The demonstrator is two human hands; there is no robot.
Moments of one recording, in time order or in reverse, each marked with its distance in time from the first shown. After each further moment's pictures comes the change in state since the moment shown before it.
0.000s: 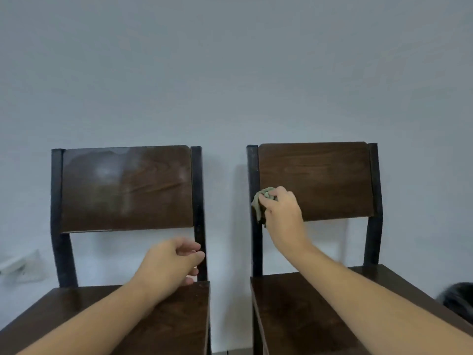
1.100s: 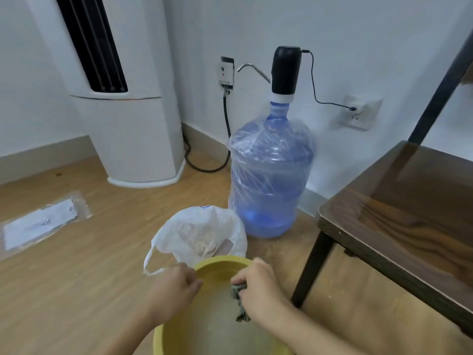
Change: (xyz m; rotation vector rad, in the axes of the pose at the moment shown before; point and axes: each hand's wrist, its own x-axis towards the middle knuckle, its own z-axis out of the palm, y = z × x) left_hand -0.360 -0.424 -0.347 0.669 0.246 -0.646; right_hand -0.400 -0.536 0.146 0.472 -1.456 -0.137
